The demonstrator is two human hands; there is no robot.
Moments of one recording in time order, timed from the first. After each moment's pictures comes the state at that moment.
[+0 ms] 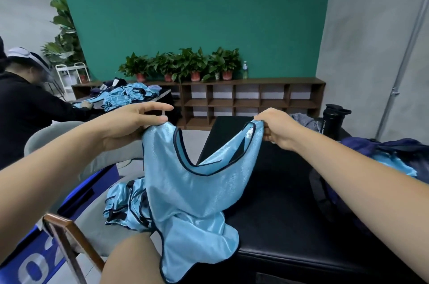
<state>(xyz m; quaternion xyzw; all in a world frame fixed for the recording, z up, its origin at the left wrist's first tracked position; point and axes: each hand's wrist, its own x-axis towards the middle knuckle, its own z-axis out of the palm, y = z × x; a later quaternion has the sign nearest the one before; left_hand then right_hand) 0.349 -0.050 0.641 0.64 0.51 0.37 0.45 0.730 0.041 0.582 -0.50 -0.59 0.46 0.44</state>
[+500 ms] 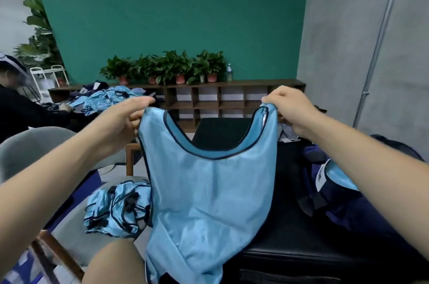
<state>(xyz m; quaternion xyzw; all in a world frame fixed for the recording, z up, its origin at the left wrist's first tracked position) 0.383 -0.045 0.627 0.57 0.44 0.52 0.46 0.791 -0.008 0.631 -0.53 -0.58 0.29 0.54</state>
